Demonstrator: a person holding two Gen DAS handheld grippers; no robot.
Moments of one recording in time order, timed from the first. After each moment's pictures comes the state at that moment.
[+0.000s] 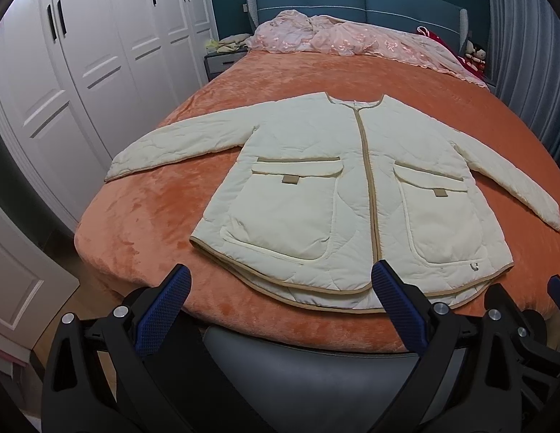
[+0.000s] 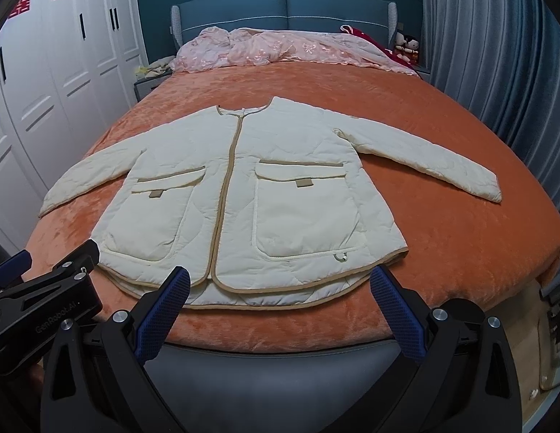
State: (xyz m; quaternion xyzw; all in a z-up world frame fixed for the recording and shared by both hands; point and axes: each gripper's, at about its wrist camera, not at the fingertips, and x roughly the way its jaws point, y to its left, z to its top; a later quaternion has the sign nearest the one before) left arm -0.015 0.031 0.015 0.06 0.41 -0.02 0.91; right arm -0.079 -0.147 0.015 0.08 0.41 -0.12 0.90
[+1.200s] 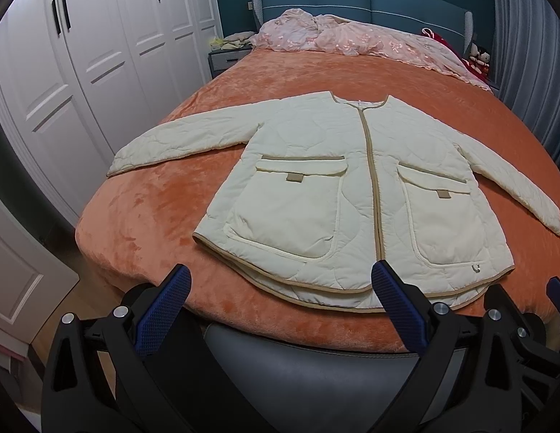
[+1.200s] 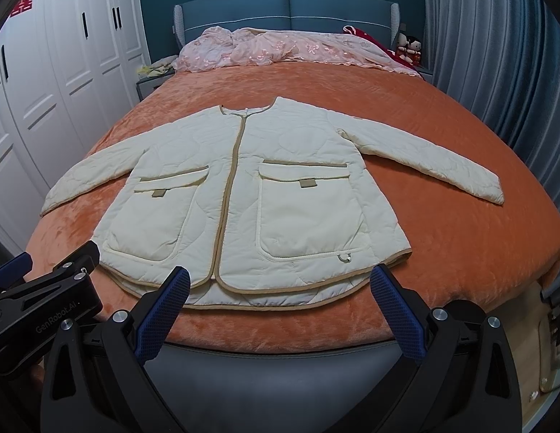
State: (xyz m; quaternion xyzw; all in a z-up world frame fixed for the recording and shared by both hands) left arm -0.015 0.036 0.013 0.06 0.41 -0.01 0.91; right arm -0.078 -0.142 0.014 0.08 0.40 -0.12 0.90
